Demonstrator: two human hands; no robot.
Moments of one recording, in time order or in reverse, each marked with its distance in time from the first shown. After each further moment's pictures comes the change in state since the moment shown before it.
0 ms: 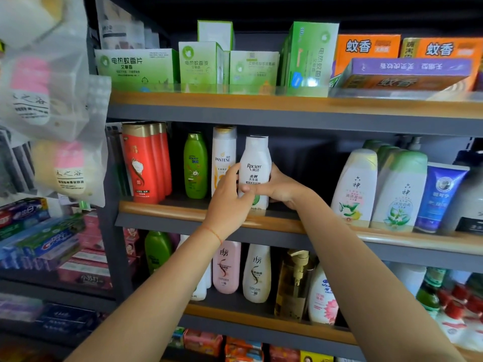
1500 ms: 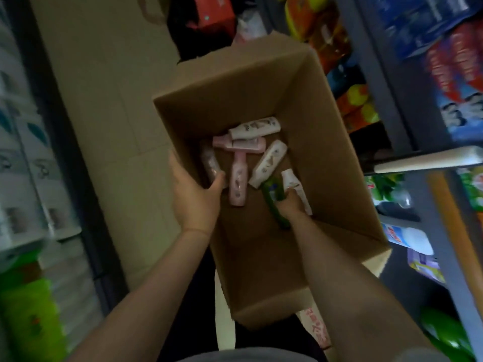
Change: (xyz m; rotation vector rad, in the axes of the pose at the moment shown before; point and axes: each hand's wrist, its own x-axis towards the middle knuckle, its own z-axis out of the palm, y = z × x) left_hand -0.536 -0.421 -0.187 0.428 0.957 -1.541; right_hand -0.134 0.431 0.701 -0.604 -0.819 0.828
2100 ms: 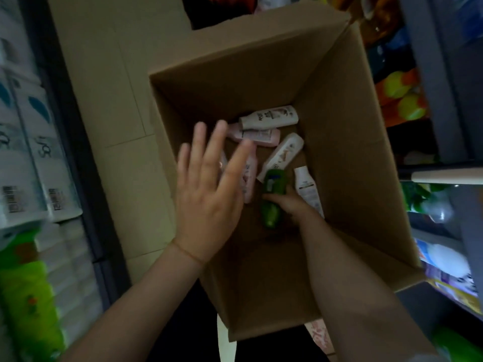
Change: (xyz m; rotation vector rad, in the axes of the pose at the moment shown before) left_hand -0.014 0.006 -0.011 0.514 0.064 0.879; right_hand 0.034 -0.005 0.017 0.345 -0.404 -0.035
